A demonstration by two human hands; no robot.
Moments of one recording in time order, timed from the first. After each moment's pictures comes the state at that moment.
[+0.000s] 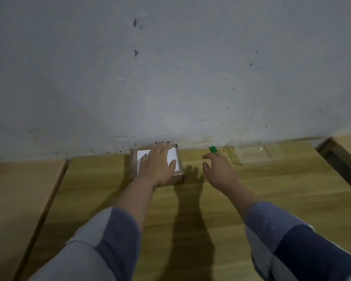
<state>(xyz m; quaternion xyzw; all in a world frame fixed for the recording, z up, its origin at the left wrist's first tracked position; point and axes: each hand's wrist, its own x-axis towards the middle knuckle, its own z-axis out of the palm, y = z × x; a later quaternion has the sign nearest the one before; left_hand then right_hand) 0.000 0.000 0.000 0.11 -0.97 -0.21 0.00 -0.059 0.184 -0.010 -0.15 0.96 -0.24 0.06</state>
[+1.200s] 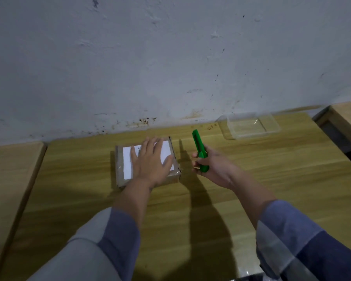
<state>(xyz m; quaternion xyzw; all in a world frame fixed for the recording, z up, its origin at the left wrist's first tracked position) 0.015 0.031 -0.066 0.14 -0.98 -0.12 -0.01 -0.040 0.216 -0.029 0.06 0.60 -0.70 0.38</state>
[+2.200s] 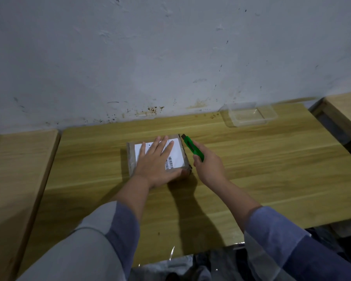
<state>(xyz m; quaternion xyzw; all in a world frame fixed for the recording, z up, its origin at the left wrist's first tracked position) 0.075 0.020 -0.068 0.00 -1.00 -0.08 -0.05 0.051 0.188 -0.021 -0.03 0.90 -0.43 0.12</state>
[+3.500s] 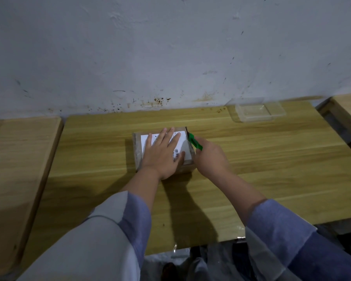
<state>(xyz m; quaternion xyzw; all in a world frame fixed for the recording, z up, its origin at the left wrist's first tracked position) 0.071 0.020 -0.073 0.02 -1.00 -0.07 -0.03 0.056 0.165 0.006 -0.08 0.95 -0.27 0.15</state>
